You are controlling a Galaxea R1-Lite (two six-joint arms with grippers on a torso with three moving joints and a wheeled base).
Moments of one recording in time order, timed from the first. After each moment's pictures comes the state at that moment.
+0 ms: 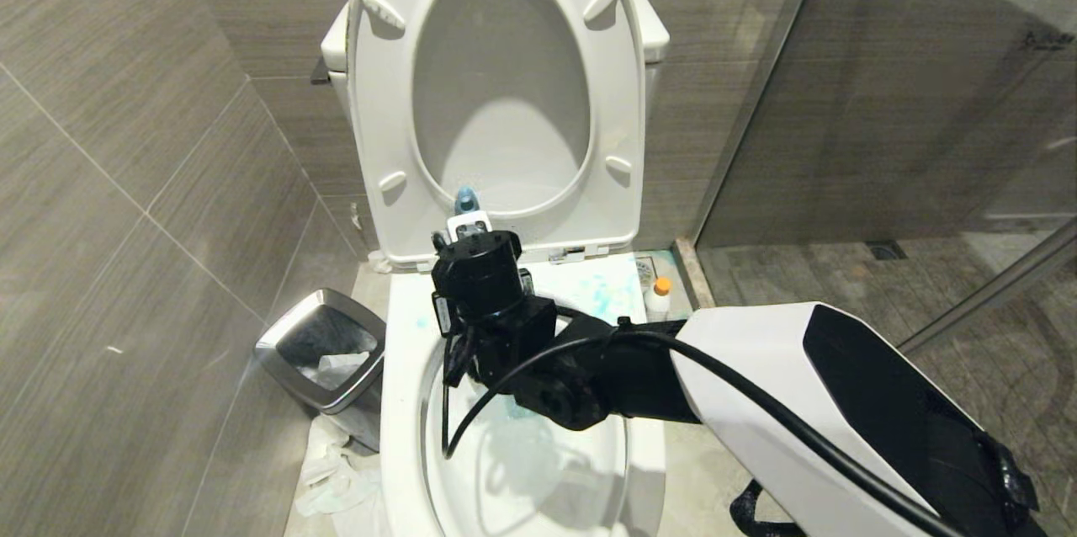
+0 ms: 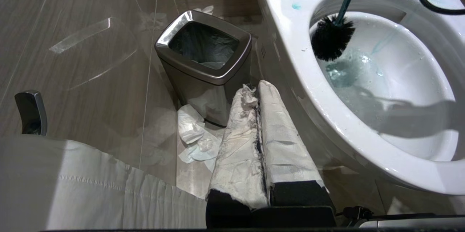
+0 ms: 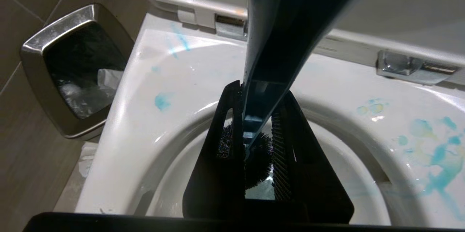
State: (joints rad) left arm 0.00 0.00 0.00 0.01 -0.01 0.01; right arm 0.91 2.51 -1.97 -0.30 -0.57 0.09
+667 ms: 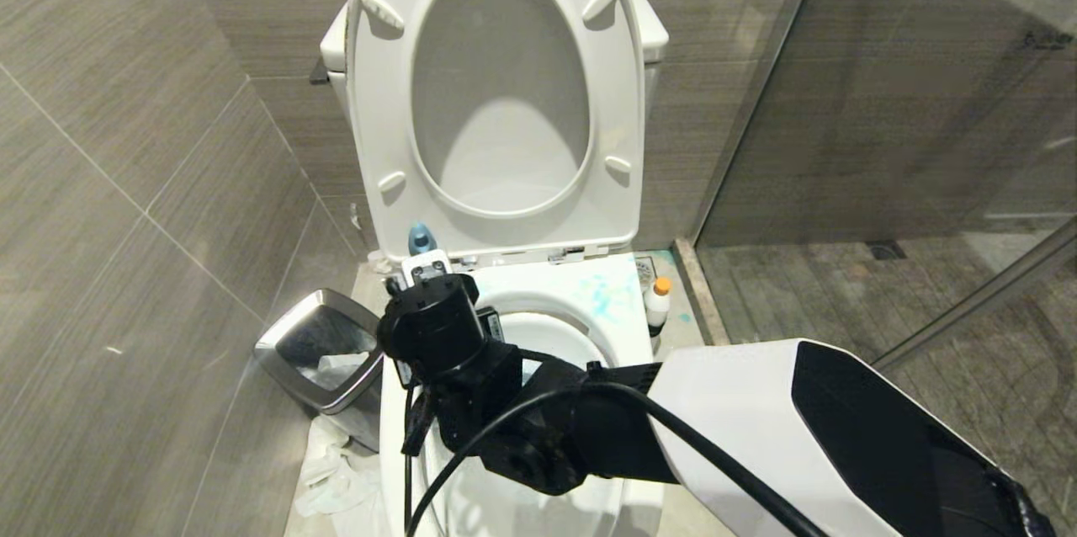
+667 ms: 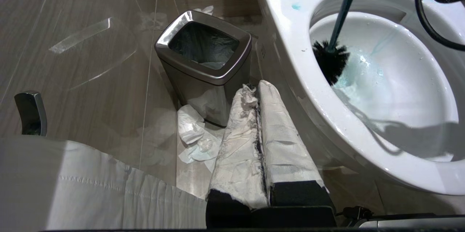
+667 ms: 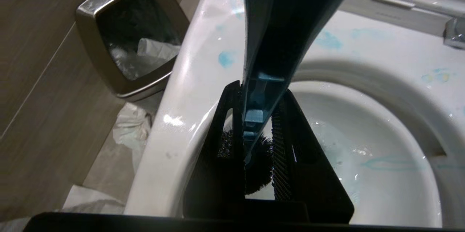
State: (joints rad) left arm 0.00 0.00 0.00 0.01 -0.01 0.01; right arm 1.02 2.49 -1.89 -0.29 -0.58 0.13
